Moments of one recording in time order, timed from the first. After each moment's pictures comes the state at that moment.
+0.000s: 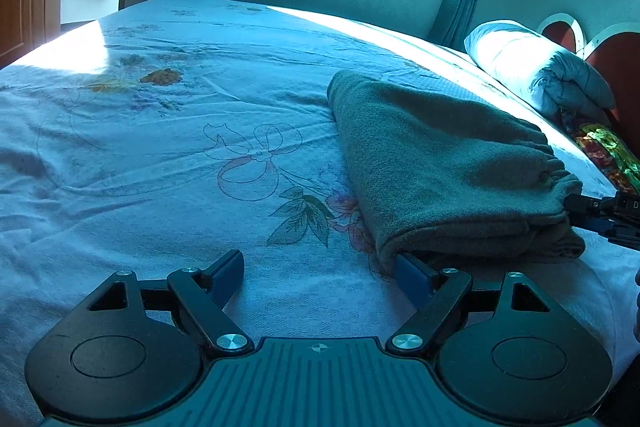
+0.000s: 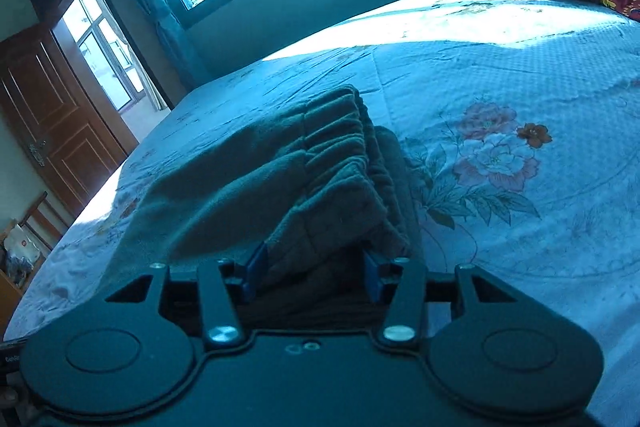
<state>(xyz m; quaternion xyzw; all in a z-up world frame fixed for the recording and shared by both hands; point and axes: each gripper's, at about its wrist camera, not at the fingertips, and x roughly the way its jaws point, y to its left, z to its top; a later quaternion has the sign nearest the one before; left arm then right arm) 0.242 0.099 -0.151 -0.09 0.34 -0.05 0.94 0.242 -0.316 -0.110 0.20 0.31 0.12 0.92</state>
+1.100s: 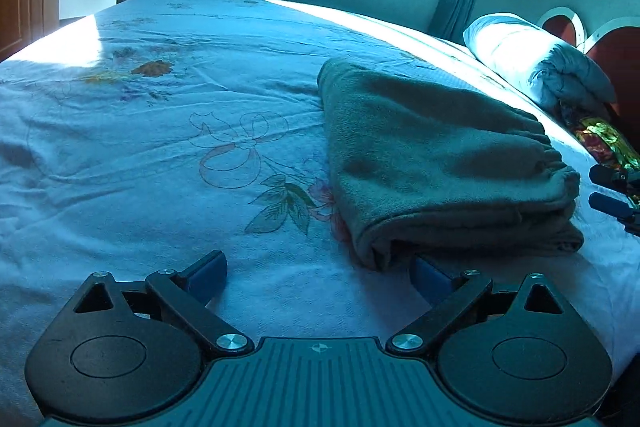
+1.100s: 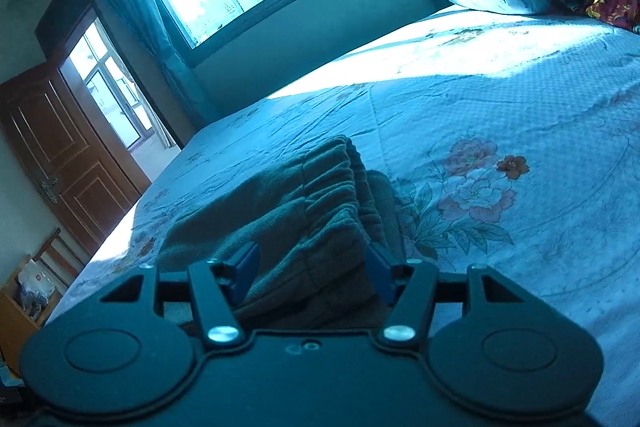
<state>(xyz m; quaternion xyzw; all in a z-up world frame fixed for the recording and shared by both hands) 0.251 0.080 -0.157 -0.09 0.35 -0.05 0.93 0.230 -0.333 -0.102 0.24 0.27 0.12 0.92</state>
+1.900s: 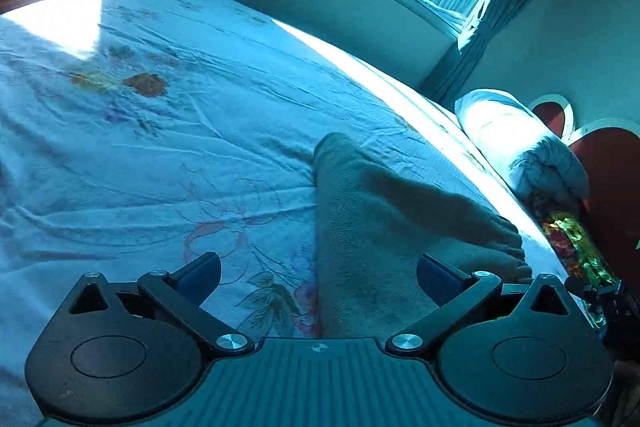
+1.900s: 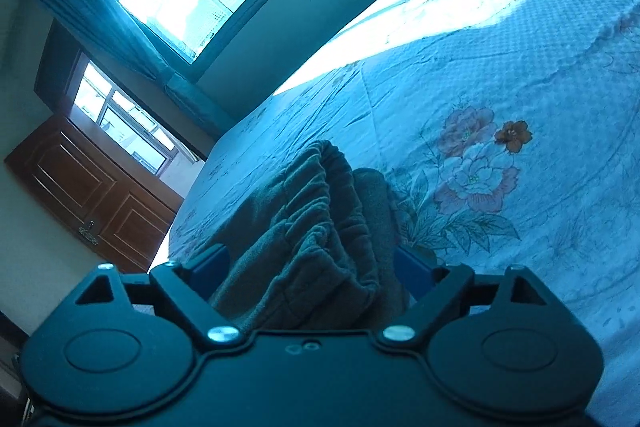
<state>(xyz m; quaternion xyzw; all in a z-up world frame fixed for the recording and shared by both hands) 0.304 0.121 -0.135 -0.22 0.32 -0.09 0.92 0.274 -0.382 -0.129 0.37 0.32 0.16 0.86</state>
